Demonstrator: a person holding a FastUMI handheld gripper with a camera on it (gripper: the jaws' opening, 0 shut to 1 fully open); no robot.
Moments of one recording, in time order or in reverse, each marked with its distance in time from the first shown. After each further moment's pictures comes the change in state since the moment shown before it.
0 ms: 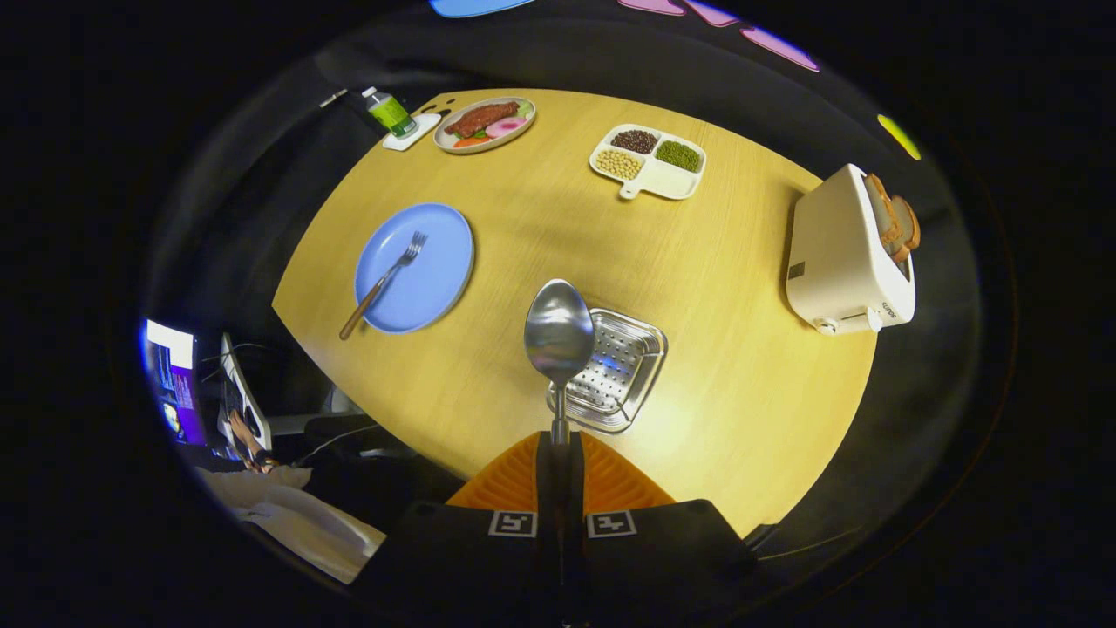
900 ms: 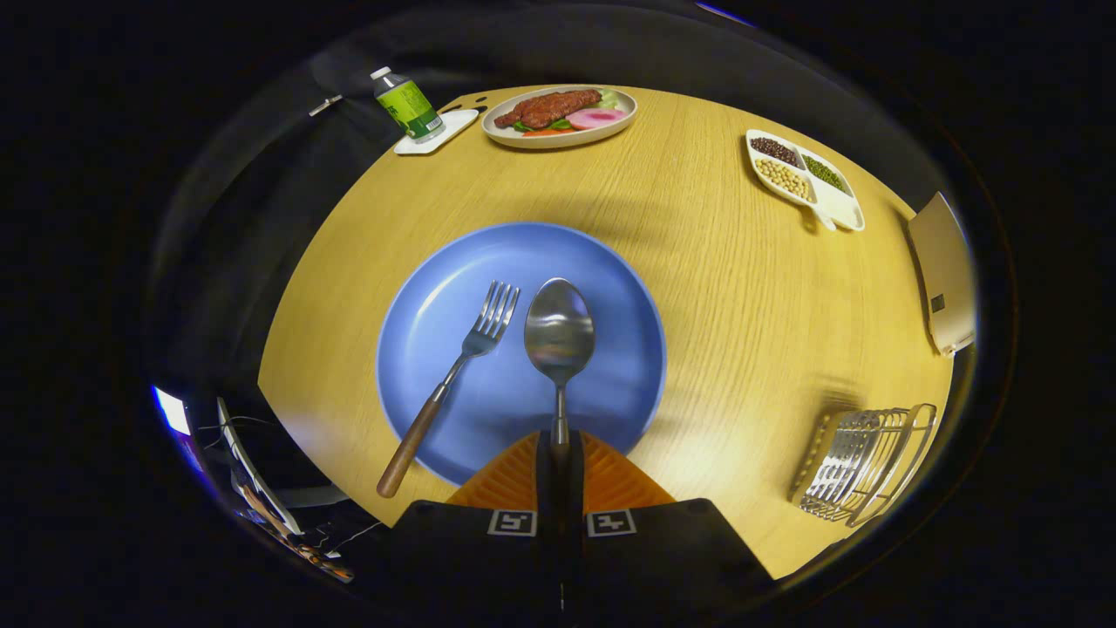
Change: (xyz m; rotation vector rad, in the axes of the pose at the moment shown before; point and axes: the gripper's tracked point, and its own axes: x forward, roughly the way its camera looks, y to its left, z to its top) arm 0.151 0.185 0.105 0.094 -0.186 0.046
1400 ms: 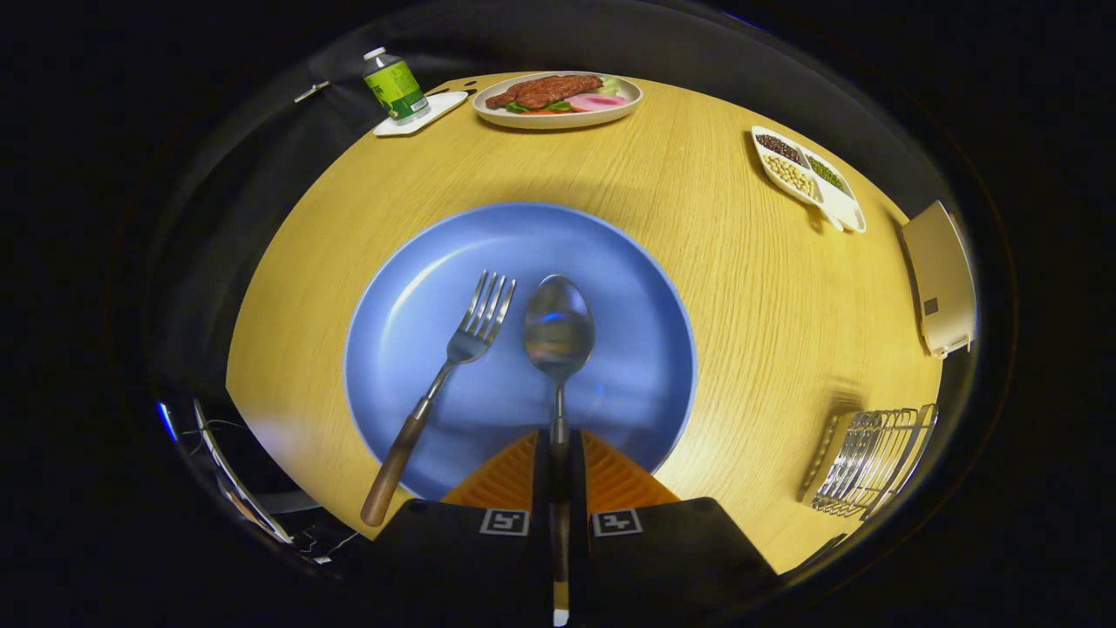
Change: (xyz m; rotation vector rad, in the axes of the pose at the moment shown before) arm 0.046 0.008 -0.003 0.018 0.041 -0.081
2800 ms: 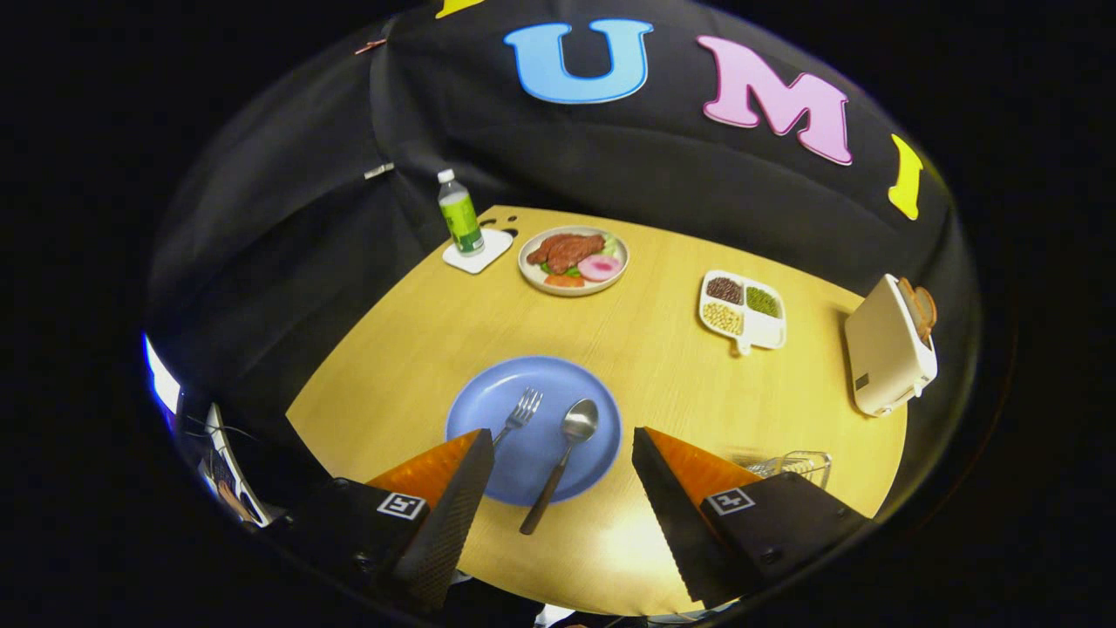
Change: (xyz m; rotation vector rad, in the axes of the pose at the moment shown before) arm -0.140 0.008 0.043 -0.102 -0.398 0.026
